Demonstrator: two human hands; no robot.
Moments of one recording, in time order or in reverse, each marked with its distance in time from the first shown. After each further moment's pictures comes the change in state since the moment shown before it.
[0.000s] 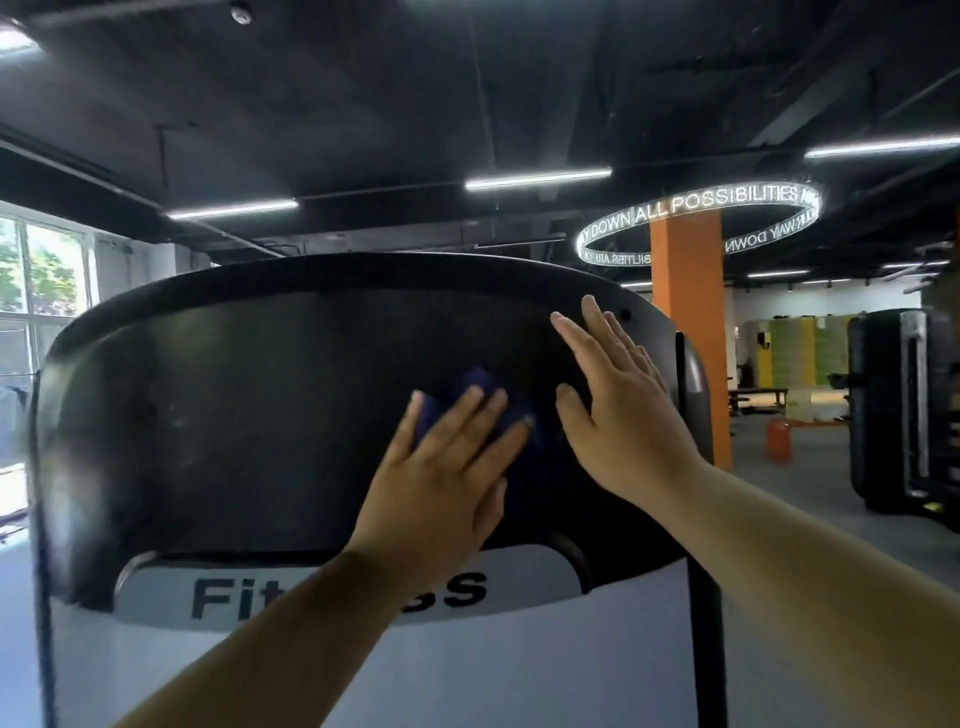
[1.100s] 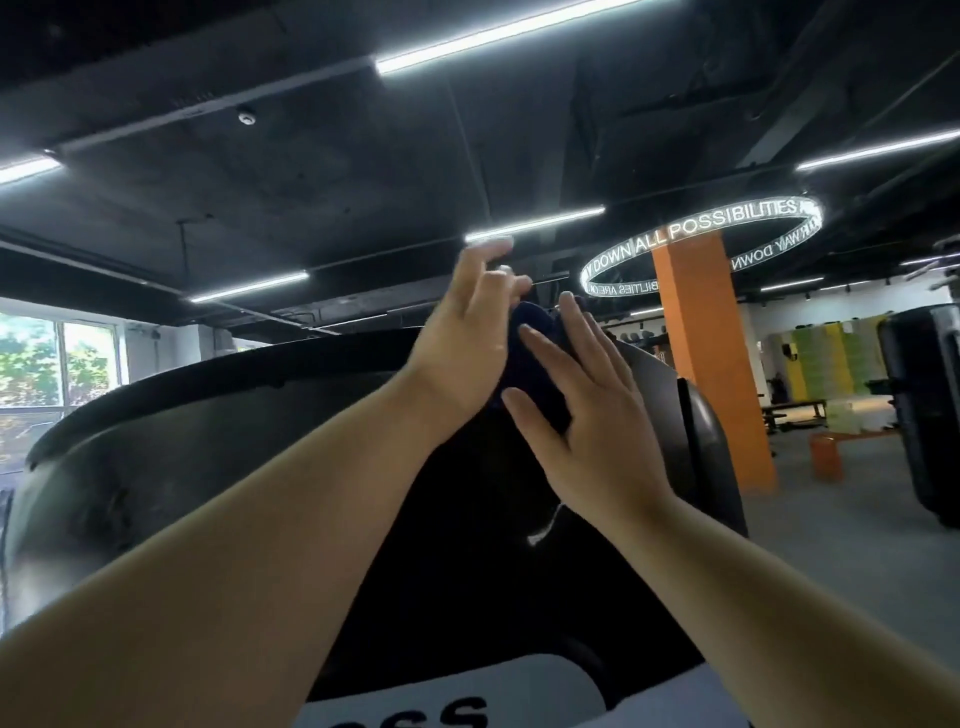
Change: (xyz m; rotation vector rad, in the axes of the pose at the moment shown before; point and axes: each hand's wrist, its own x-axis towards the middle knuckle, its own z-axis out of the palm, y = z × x) left_hand 0.167 -0.010 -0.061 -1.129 -0.039 -0.459; right_hand 0.047 0.013 0.023 0.167 0.420 -0.127
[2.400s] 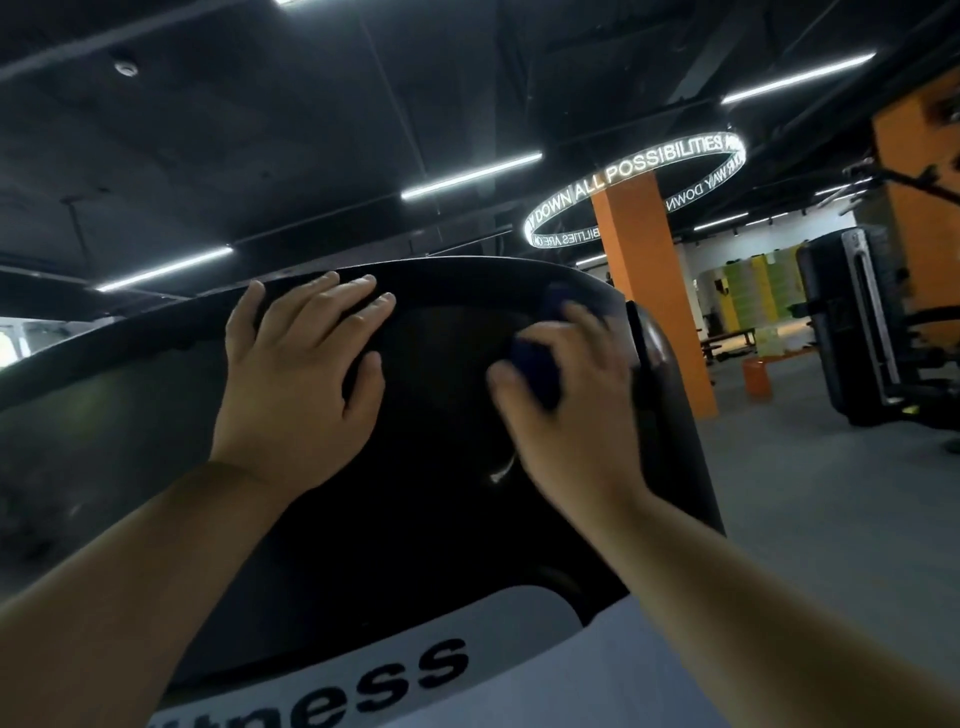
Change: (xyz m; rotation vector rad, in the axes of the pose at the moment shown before) left_hand -0.040 -0.089 -0.055 1.011 0.187 0.583; right_hand -0.044 -0.007 0.005 0.118 0.103 0.397
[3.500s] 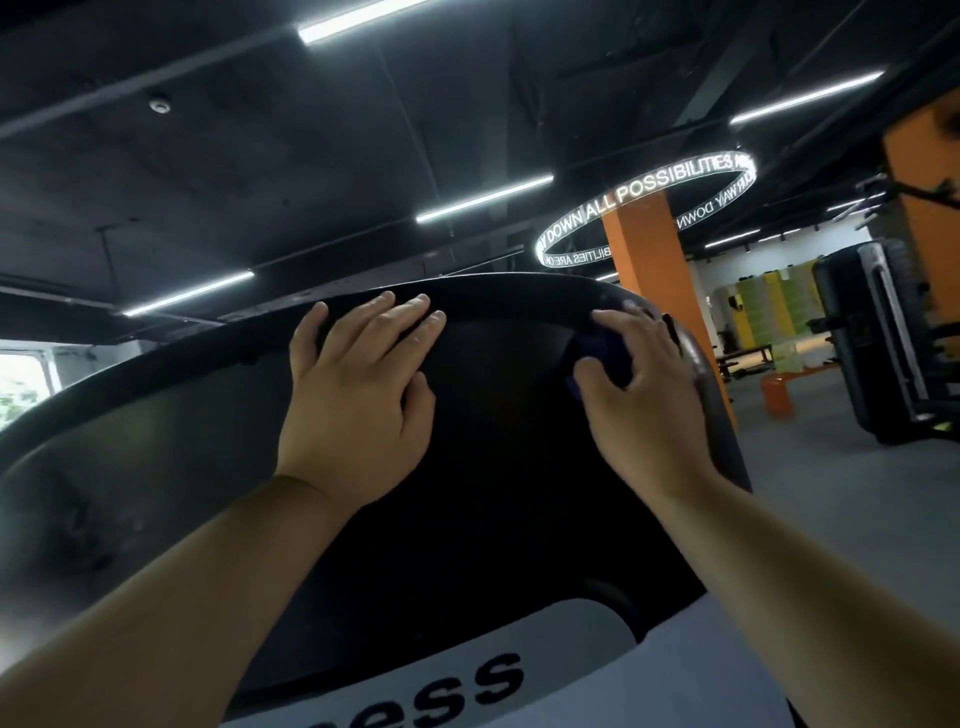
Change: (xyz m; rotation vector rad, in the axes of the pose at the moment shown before) left_hand -0.002 -0.002 0.004 -0.023 0.052 0.036; right_hand 0.016 0.004 -0.007 0.021 0.034 0.132
